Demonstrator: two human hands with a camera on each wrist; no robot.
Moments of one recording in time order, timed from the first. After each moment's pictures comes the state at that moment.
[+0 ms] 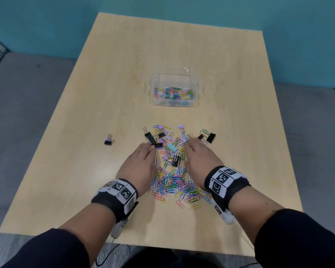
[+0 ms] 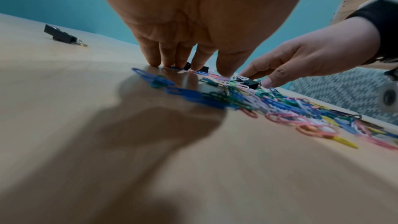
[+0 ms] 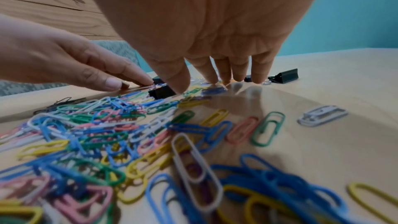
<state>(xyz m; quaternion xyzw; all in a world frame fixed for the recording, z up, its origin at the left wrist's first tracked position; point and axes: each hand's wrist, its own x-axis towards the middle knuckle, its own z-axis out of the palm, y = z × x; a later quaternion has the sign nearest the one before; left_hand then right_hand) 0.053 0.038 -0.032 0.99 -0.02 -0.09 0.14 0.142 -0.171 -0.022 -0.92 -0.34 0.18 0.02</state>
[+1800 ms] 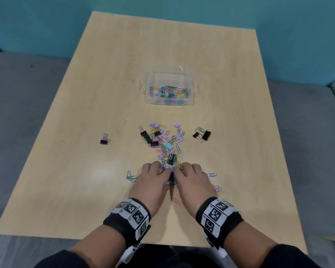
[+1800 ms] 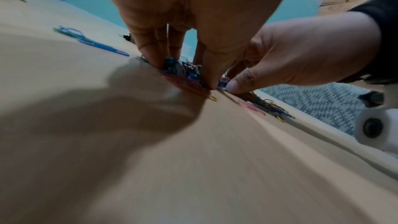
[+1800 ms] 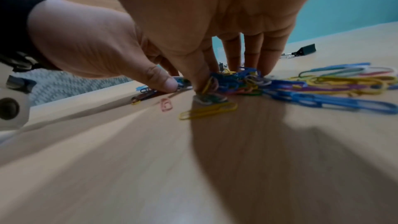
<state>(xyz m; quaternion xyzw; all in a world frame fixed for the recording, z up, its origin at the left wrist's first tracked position) 0.019 -0.020 -0.020 0.98 -0.01 -0.10 0.17 0.064 -0.170 -0.007 -0.94 -0.29 0.17 0.02</state>
